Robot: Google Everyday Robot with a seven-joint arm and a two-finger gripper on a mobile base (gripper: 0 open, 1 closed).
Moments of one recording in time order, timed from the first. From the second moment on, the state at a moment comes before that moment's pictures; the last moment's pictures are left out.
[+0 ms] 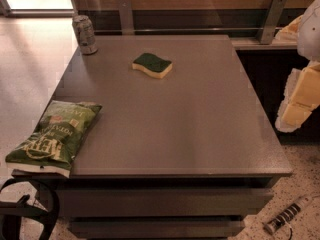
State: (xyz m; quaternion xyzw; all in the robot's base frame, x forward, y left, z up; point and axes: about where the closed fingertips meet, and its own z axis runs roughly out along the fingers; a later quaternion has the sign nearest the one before) arm 0.438 -0.214 0.985 -0.60 0.78 -0.05 0.17
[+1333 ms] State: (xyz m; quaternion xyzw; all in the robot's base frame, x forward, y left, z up) arm 0.539 -0.202 0.975 -0.50 0.77 0.03 0.40
